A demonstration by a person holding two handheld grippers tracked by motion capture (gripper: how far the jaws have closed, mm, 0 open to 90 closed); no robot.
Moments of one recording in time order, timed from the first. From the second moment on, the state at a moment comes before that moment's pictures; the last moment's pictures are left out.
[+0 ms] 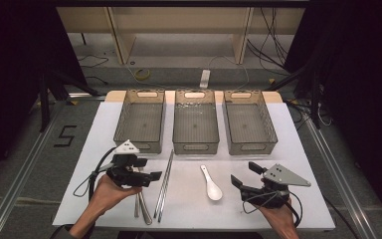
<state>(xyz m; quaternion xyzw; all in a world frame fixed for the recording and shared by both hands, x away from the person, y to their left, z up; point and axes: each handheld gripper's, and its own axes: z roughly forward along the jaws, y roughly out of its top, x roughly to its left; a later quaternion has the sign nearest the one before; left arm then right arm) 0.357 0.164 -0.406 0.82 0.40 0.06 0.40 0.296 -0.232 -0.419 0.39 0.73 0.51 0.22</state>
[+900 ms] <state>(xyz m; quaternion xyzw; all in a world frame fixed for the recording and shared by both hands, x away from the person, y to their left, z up) 0.397 0.110 -0.455 0.88 0.43 0.00 0.19 0.296 -0.227 -0.422 0.37 0.75 0.51 0.20</state>
